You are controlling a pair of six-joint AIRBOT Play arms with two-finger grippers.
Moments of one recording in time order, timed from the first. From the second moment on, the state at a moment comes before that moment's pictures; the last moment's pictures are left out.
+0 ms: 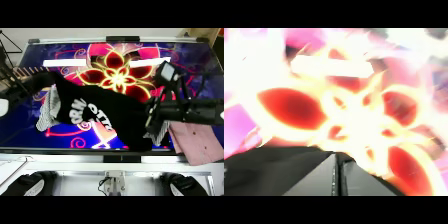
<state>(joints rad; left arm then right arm) -0.17 -0.89 0.97 1.00 -0.45 -1.40 0.29 -0.80 1.16 -0.91 1.24 0.75</state>
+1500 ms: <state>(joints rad) -0.45 -0.88 1.31 0.99 -0.42 -1.19 0.25 -0.86 1.37 -1.09 0.39 0.88</state>
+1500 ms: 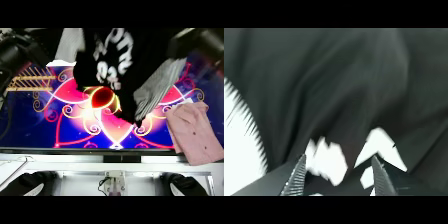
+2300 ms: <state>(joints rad) -0.45 -0.88 1.31 0.99 -0.42 -1.18 -0.70 -0.86 1.41 -1.36 0.36 1.41</state>
